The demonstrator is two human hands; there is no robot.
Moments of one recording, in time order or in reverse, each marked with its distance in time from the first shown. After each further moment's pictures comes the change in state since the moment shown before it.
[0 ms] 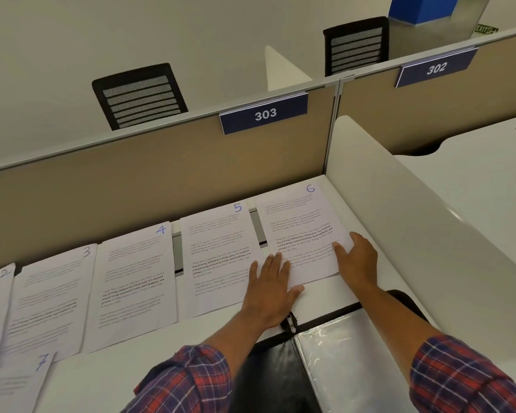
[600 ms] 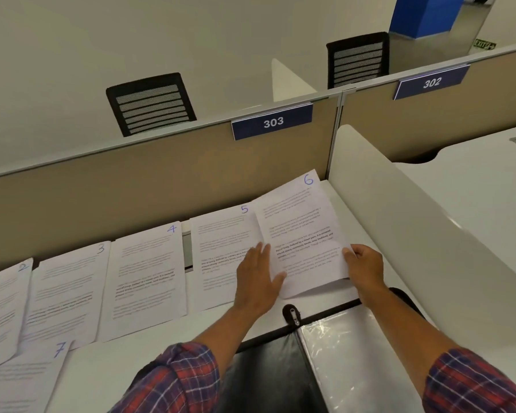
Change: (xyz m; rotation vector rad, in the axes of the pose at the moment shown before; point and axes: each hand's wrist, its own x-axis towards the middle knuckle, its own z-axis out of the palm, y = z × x) left_hand -0.024 -0.020 -0.028 -0.452 0.246 -0.177; right_hand -0.027 -0.008 -0.021 0.332 -0.037 0.189
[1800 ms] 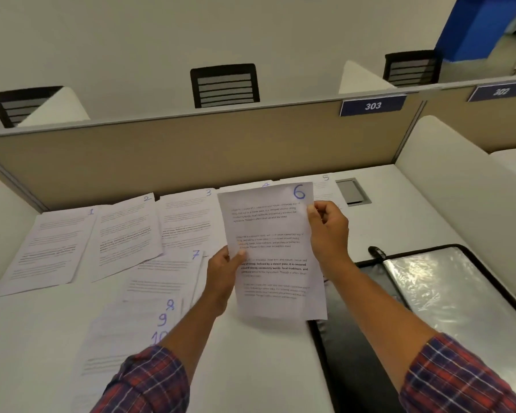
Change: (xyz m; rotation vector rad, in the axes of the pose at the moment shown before) left_hand -0.258 -0.233 -0.192 -1.097 0.204 -0.301; right_hand -0.348 -0.110 0.210 0.185 -0.129 -0.398
